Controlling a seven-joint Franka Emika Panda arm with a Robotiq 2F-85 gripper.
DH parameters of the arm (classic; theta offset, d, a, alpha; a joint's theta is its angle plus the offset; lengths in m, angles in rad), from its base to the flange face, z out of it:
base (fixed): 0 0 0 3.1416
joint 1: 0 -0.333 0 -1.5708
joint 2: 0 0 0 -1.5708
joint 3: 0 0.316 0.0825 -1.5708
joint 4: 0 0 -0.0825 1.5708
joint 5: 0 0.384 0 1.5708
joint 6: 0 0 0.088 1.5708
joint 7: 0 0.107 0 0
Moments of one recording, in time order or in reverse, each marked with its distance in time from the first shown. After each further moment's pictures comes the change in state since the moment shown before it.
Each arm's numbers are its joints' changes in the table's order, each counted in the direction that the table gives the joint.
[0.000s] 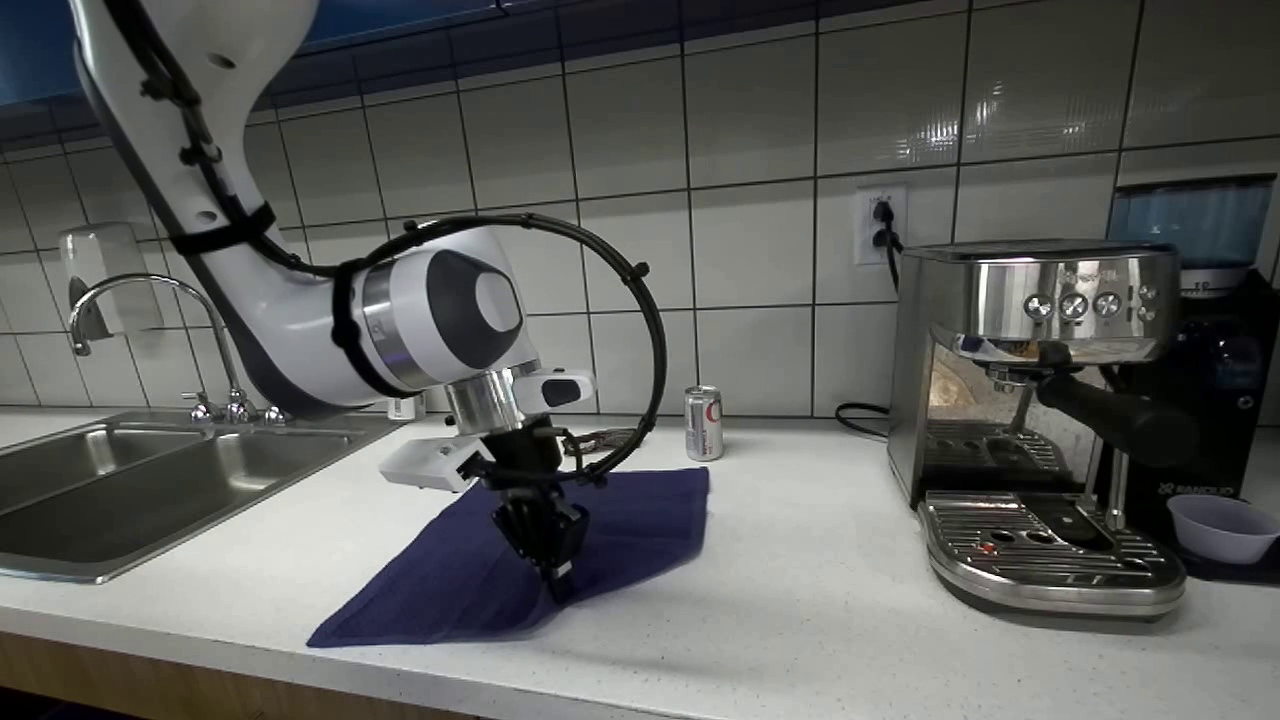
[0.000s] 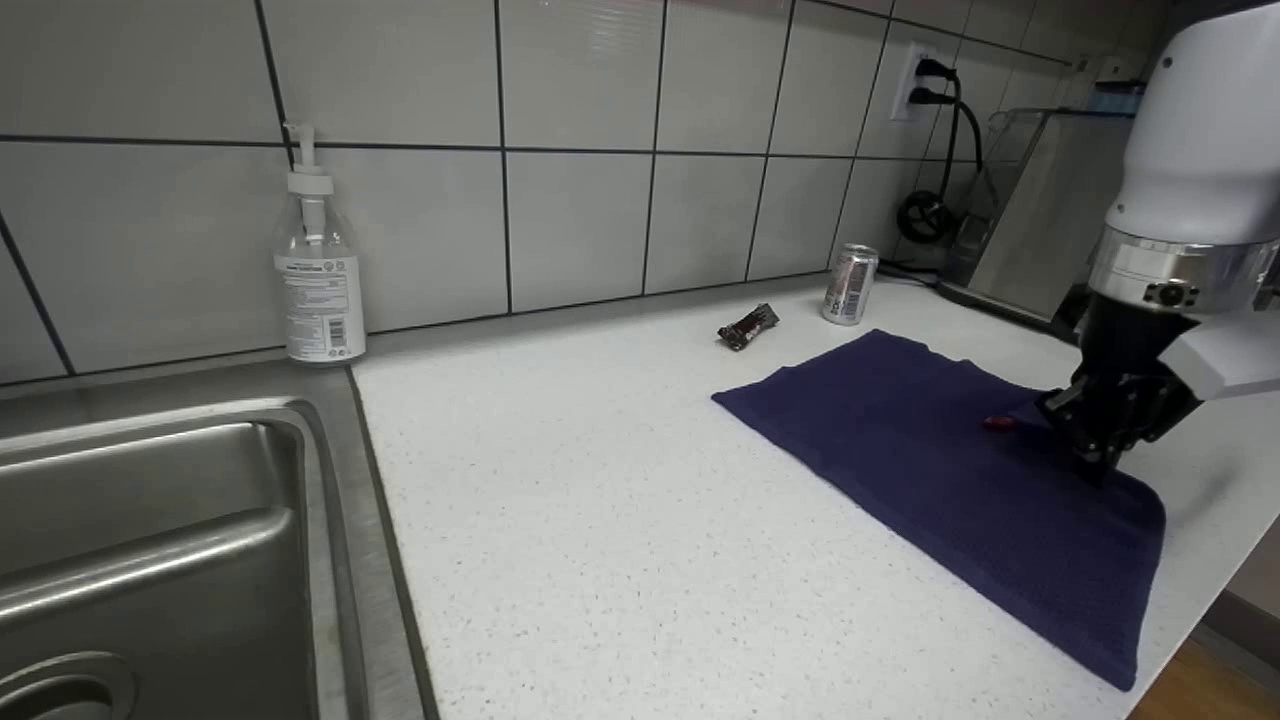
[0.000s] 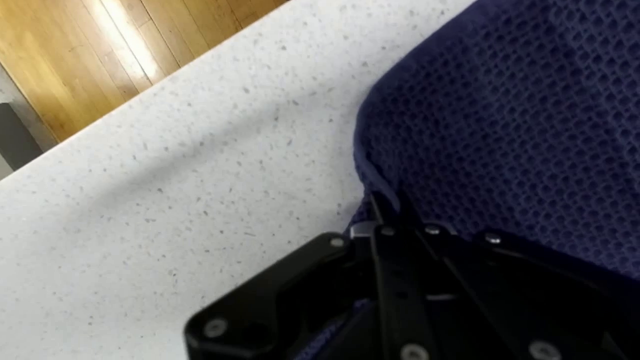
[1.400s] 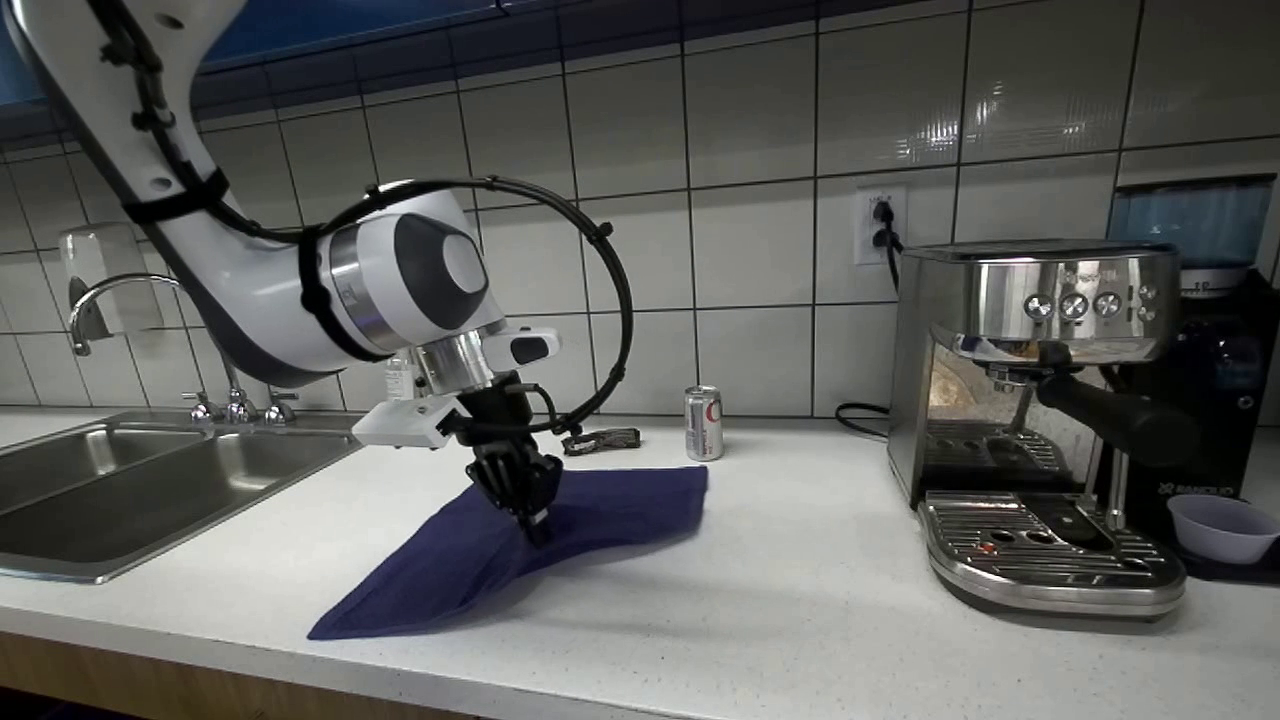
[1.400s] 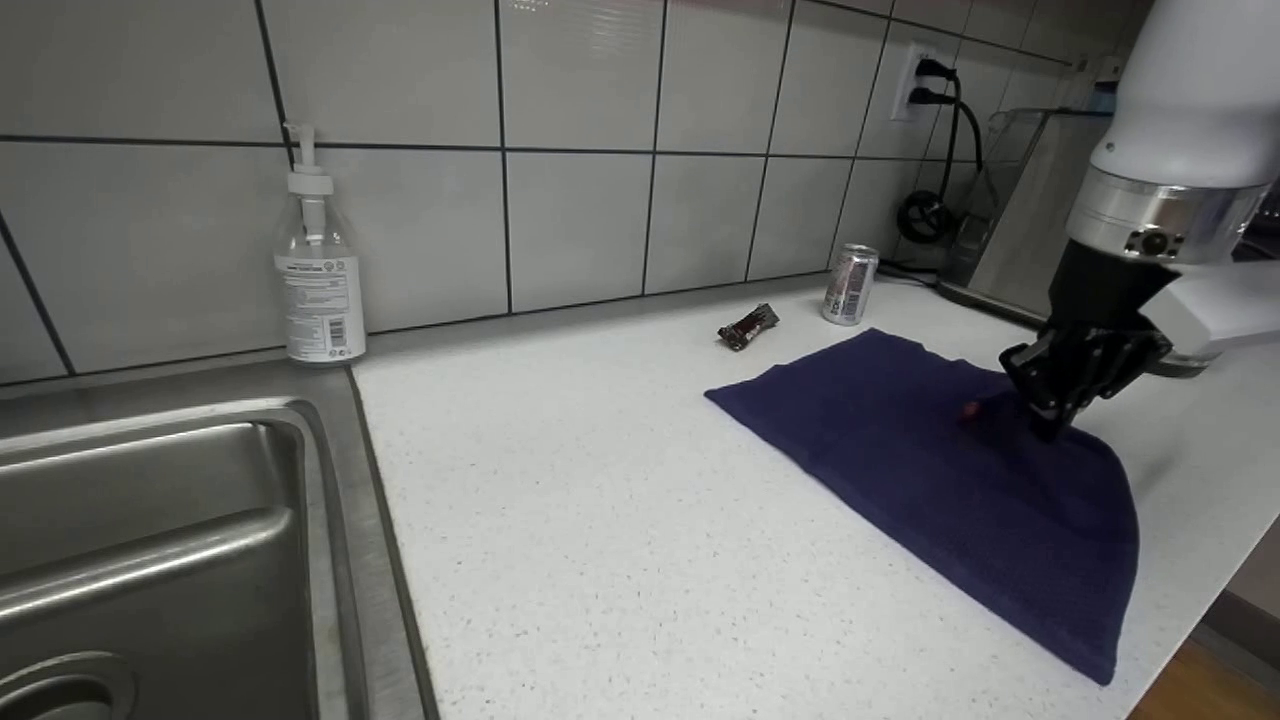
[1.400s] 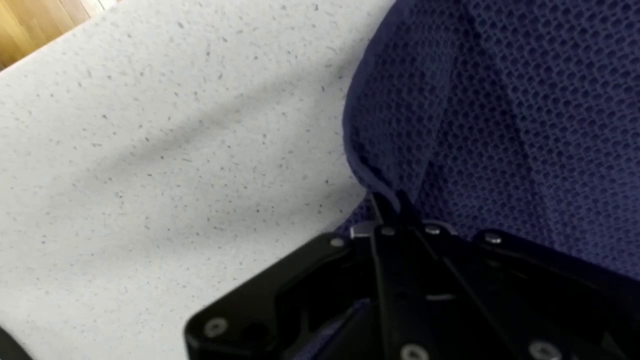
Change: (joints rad) arm -0.034 0.079 0.051 -0.002 0.000 0.010 0.000
